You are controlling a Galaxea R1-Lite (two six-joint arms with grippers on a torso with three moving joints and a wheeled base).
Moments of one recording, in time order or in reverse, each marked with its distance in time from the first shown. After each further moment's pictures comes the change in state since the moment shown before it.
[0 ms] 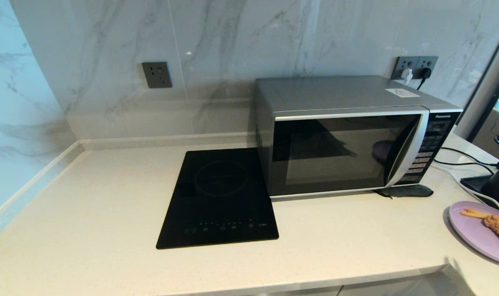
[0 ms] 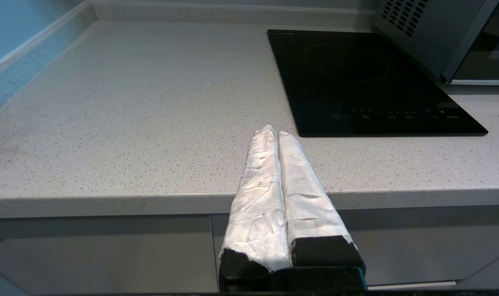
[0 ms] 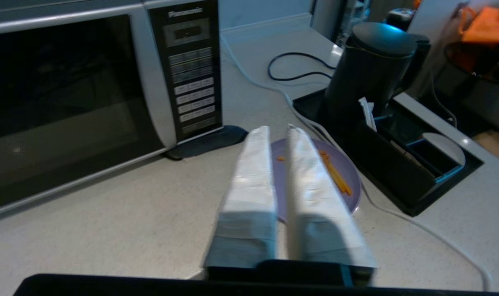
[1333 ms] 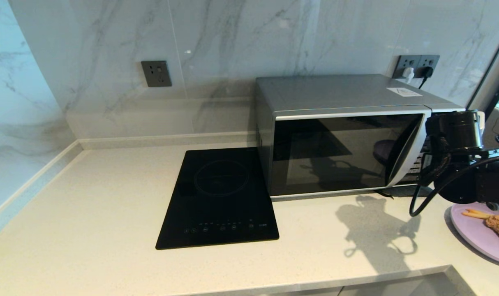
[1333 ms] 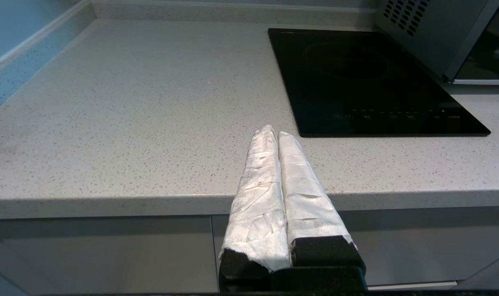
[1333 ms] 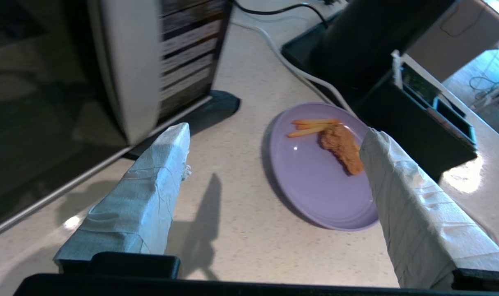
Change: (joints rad) left arm 0.000 0.000 0.000 0.000 0.000 0.000; right arm 0.230 0.853 -0.326 -0.083 -0.526 0.195
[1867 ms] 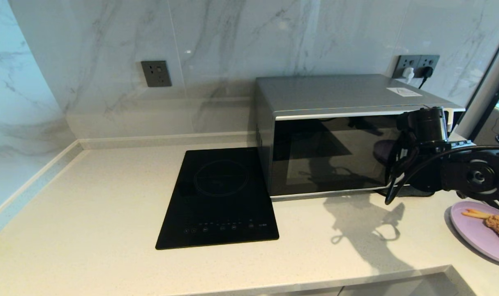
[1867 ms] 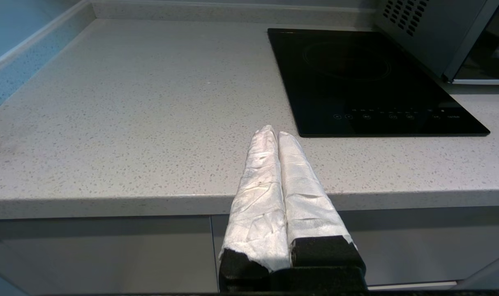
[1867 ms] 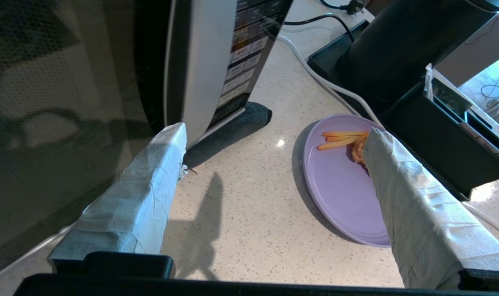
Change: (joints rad) left arm 0.000 0.000 0.000 0.000 0.000 0.000; right arm 0.030 0.118 -0.126 -0.001 -0.008 0.002
